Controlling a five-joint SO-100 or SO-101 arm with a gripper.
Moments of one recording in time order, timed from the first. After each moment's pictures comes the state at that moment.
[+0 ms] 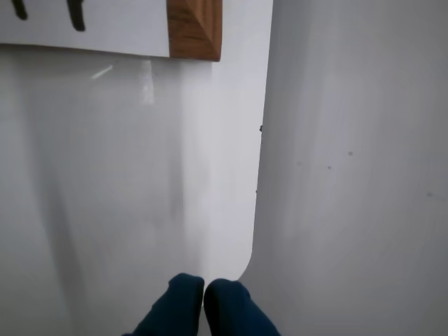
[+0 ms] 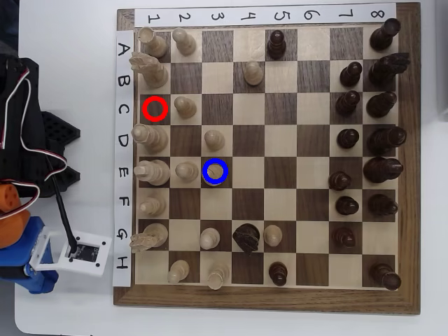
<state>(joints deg) 85.5 190.2 180.0 54.9 5.0</state>
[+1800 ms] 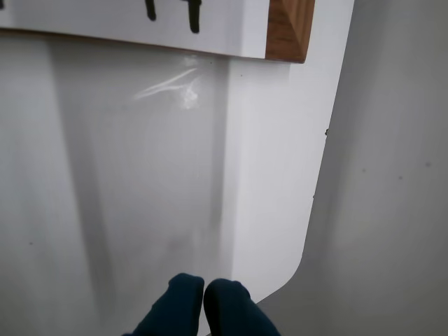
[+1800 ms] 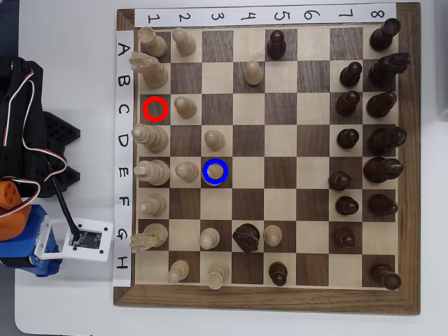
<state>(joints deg) 85.5 192.8 180.0 65.5 4.1</state>
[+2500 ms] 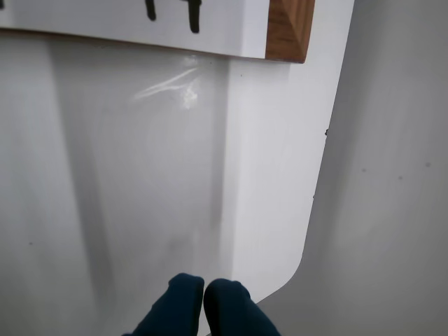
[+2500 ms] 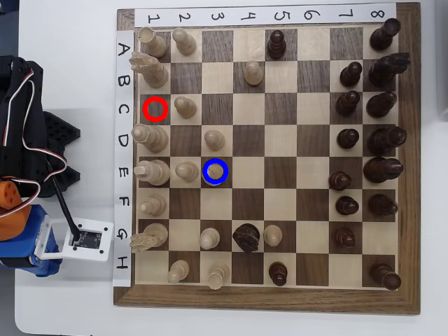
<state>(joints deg) 85.5 192.8 180.0 65.5 4.1</state>
